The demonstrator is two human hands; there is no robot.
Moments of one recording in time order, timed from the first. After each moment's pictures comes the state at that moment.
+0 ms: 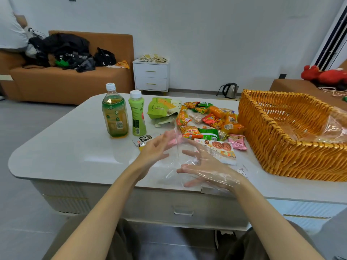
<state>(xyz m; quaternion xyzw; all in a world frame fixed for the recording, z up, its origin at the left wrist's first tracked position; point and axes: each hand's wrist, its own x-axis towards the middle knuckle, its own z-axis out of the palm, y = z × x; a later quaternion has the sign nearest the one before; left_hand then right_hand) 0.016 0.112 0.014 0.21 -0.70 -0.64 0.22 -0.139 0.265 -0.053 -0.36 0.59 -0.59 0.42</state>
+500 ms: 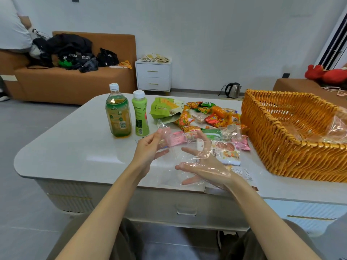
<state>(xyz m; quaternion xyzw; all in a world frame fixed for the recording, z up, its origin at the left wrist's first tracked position) 0.020 0.100 0.009 0.27 -0.62 -0.67 0.32 -0.097 0.254 0.000 -0.42 0.56 -0.56 0.44</state>
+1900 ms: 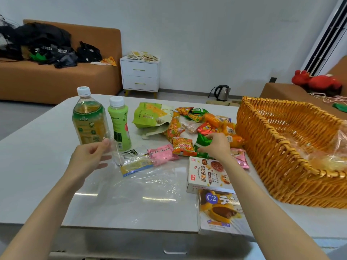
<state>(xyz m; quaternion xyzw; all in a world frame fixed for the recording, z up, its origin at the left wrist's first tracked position) 0.033 -0.019 -0.004 0.42 -0.68 -0.51 0.33 -0.271 0.153 -0.022 -0.30 0.91 -0.28 0.02</state>
